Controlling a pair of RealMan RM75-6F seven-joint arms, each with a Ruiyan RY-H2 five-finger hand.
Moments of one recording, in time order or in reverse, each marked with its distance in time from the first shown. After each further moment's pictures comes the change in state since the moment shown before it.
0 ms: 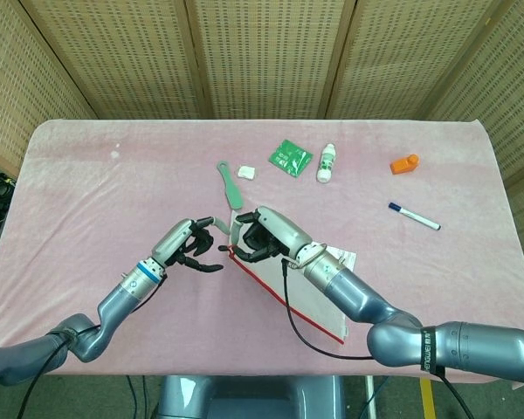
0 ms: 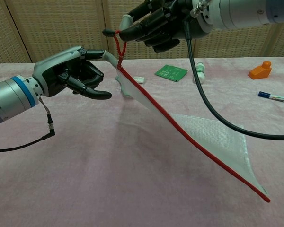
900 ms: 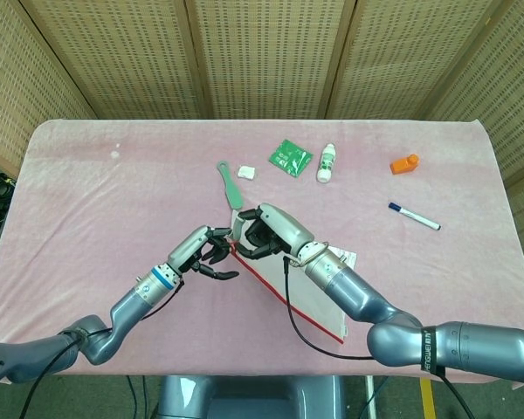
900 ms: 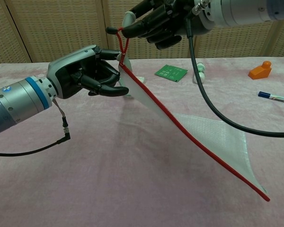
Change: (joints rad) left arm -0.045 -0.020 0.019 -0.050 -0.007 0.016 -0.056; right arm 0.001 0.006 0.004 -0.004 0.017 0.023 -0.026
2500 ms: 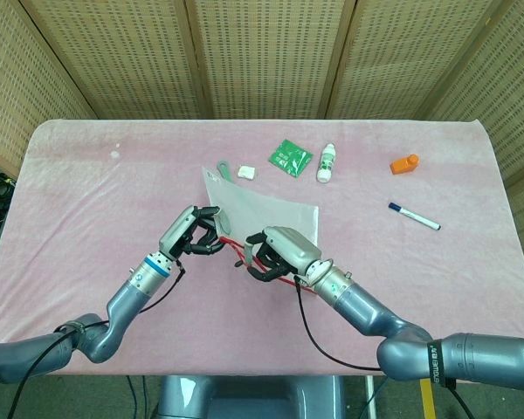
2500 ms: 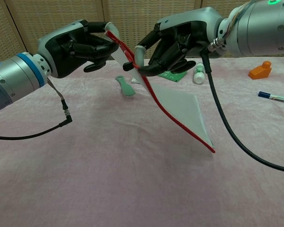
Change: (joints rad) left arm 0.015 0.071 -0.103 -0.153 -0.119 -0.022 -0.041; right arm -0.045 -0.009 -0.116 -0.017 -0.151 0.023 -0.131
